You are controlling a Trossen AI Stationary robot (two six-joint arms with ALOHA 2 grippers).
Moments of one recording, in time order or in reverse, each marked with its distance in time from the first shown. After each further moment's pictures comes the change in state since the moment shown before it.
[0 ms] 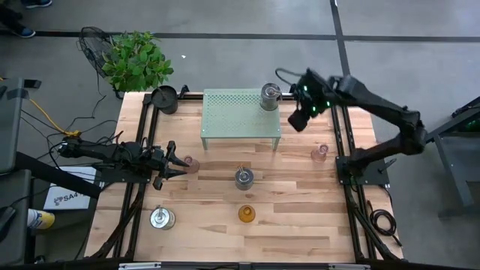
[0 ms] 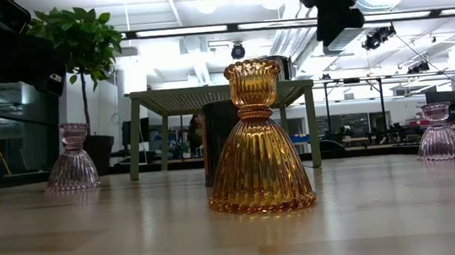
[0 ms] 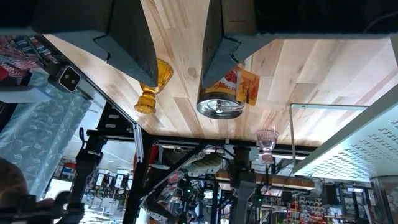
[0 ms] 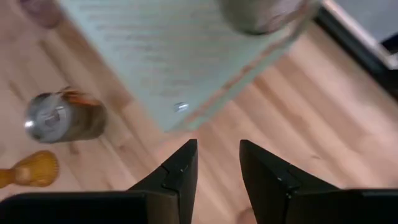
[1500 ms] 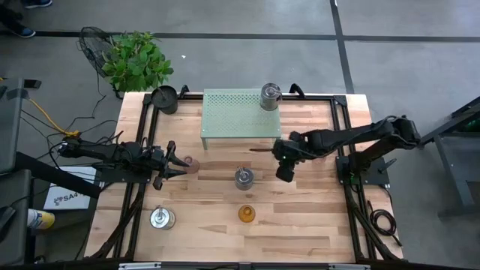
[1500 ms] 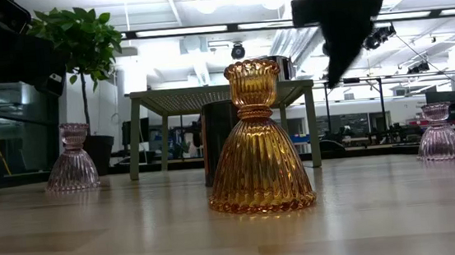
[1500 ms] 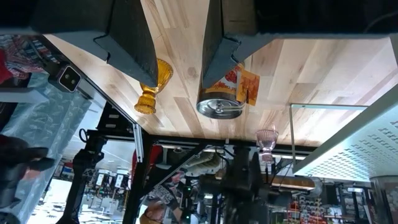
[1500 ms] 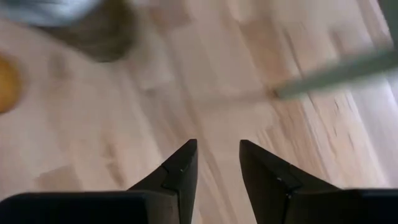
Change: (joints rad) left arm 0.000 0.000 0.000 0.000 0.000 0.000; right arm 0.549 0.099 -0.376 0.347 0.240 0.180
